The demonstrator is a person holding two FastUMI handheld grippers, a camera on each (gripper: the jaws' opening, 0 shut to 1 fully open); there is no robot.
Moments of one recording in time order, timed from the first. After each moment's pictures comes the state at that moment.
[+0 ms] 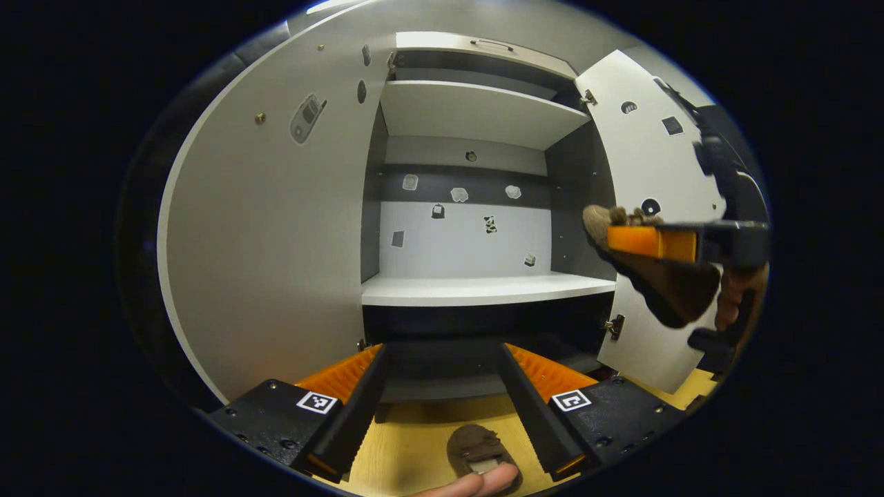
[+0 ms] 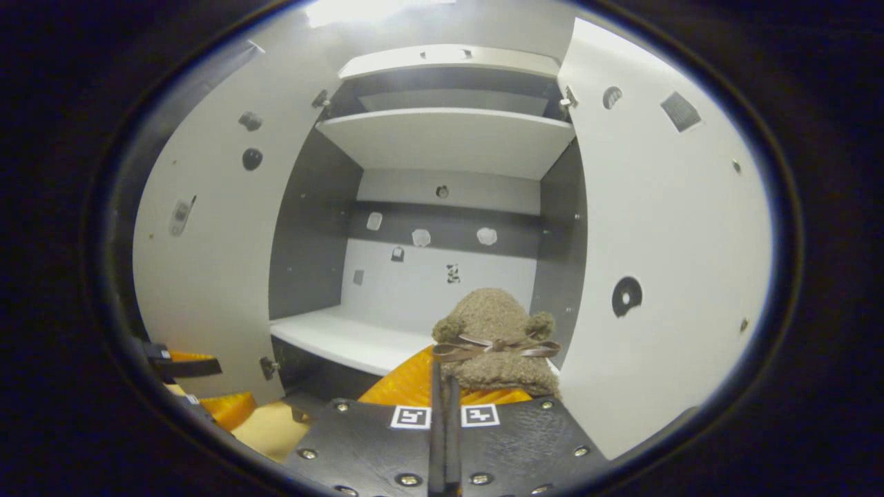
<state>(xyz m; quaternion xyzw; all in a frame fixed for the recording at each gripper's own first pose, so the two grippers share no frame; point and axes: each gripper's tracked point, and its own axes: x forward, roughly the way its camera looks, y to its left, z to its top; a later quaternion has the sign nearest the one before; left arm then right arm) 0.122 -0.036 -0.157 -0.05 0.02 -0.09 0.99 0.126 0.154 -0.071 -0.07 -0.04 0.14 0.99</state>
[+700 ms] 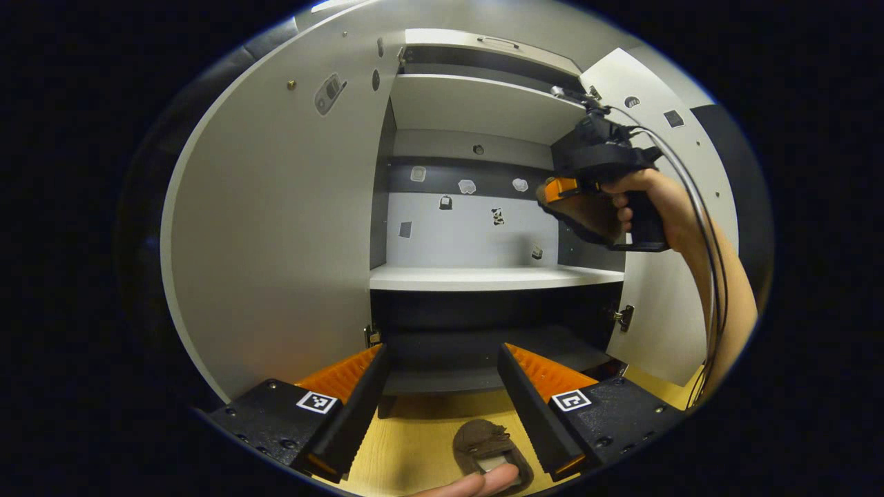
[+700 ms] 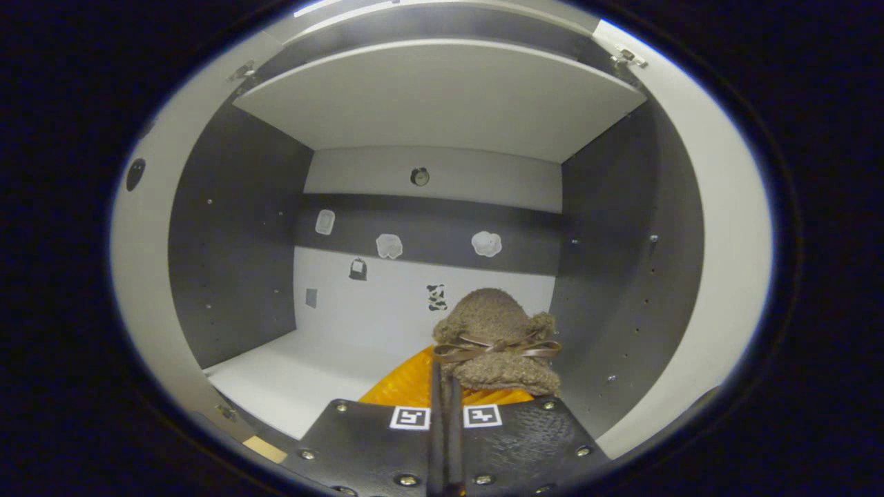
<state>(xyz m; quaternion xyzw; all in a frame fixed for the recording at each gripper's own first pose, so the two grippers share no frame) 0.123 -0.026 -0.173 -0.05 0.02 -0.08 0.99 0.295 0.191 -0.053 -0.09 0.03 0.10 0.99</state>
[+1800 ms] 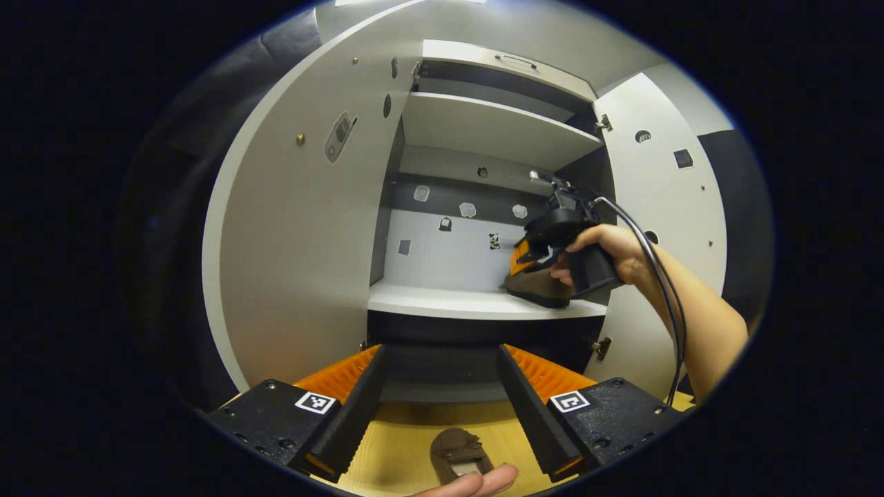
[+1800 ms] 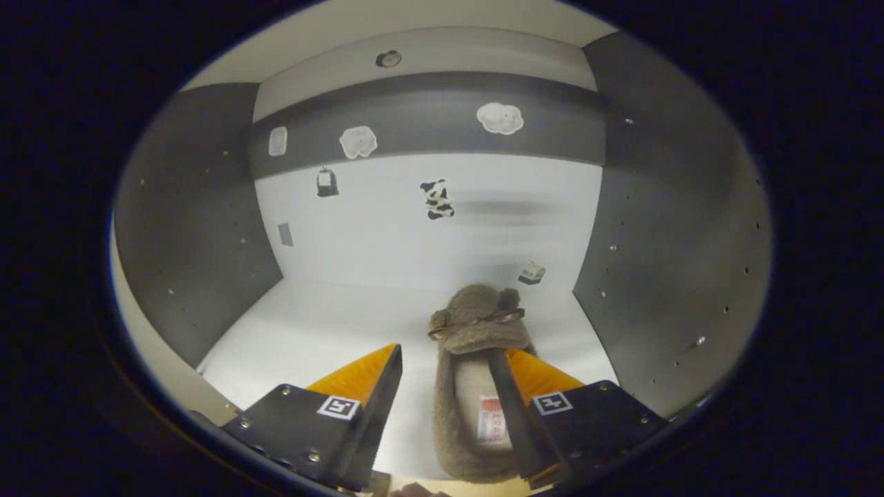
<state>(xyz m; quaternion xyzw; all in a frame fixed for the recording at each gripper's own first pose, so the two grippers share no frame) 0.104 -0.029 -0.145 -0.10 0.02 -0.09 0.99 0.325 0.194 -0.128 -0.03 0.24 0.11 0.97</state>
